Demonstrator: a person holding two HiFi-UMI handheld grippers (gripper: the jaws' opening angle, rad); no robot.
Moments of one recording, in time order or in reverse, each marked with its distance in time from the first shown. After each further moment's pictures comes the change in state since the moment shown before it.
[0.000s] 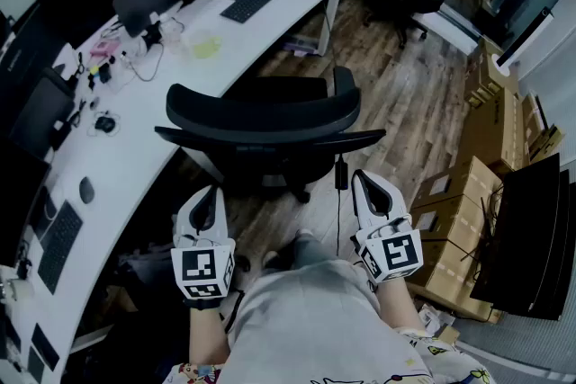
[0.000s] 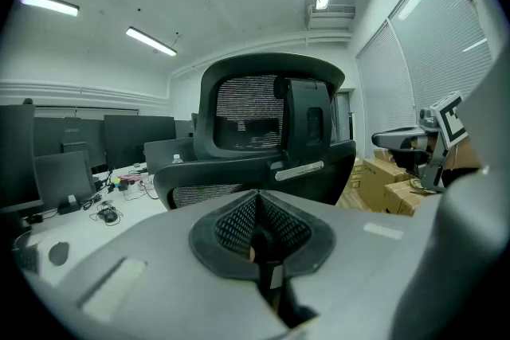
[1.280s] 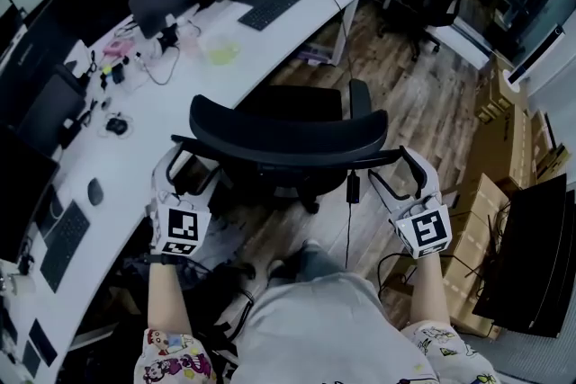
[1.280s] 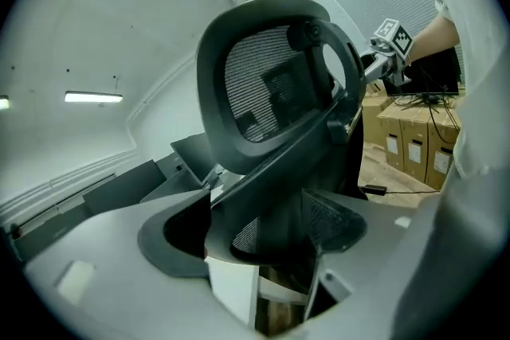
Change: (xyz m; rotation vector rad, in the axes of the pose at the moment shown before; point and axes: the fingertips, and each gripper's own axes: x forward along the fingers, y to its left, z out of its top) left arm 0.066 0.086 0.006 0.536 0.004 -0.073; right arm 0.046 -0.052 -0.002 -0.313 0.085 0.136
